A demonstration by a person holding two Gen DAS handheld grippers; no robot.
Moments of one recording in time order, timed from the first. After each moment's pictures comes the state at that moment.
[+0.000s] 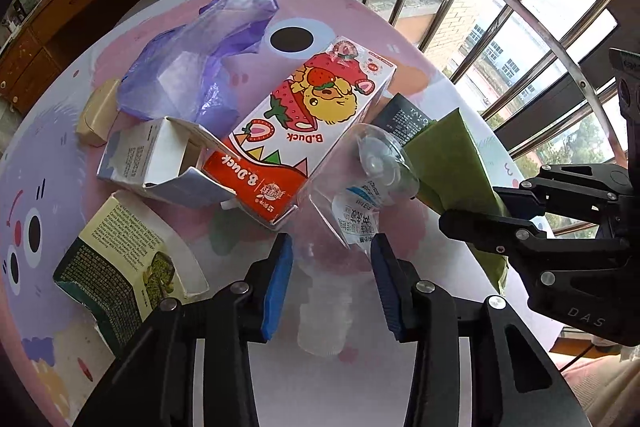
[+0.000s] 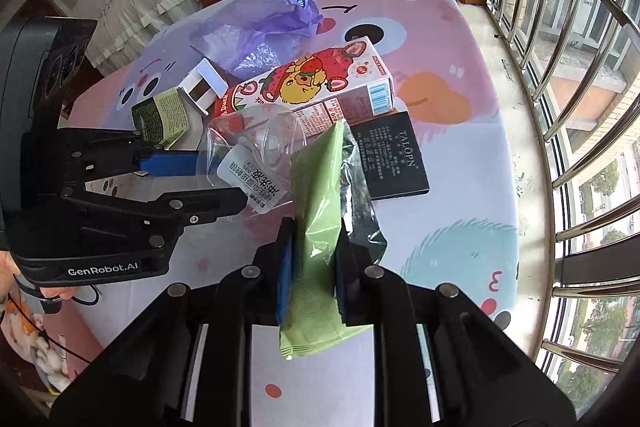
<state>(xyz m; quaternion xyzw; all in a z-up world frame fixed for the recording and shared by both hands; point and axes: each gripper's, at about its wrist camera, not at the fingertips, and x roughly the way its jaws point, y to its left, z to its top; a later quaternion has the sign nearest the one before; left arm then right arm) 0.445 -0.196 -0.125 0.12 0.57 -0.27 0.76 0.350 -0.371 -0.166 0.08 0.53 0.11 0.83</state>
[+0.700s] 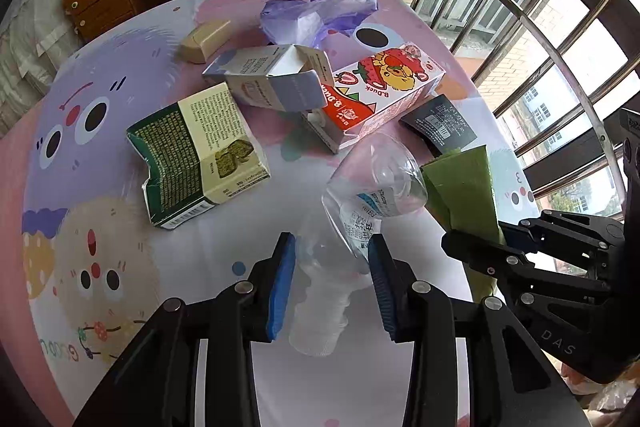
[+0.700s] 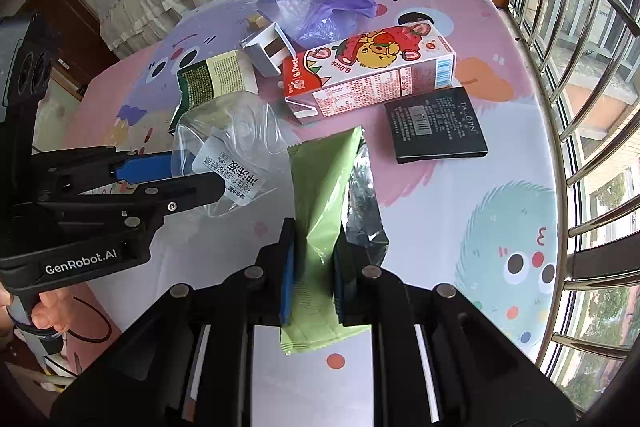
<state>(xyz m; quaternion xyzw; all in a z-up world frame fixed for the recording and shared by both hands) 0.376 -0.121 -0.092 0.03 0.57 -0.15 0.81 0.310 -0.314 -0.163 0.07 0.54 0.14 0.83</state>
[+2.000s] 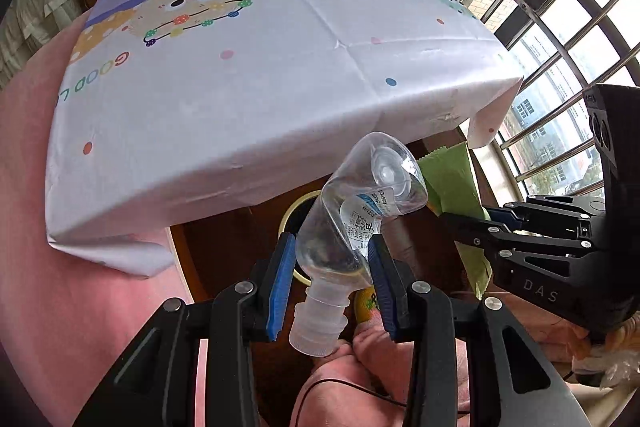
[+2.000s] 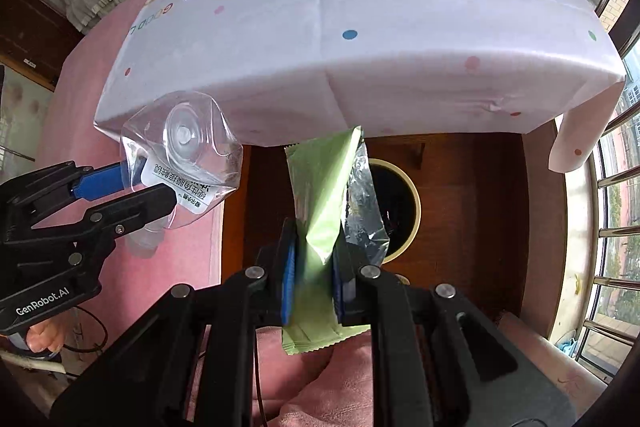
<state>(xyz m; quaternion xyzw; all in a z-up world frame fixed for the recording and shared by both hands) 0.022 0.078 -0.133 0.04 0.59 -0.21 0.78 -0.014 -0.120 -0.212 0.10 0.62 0.05 0.78</state>
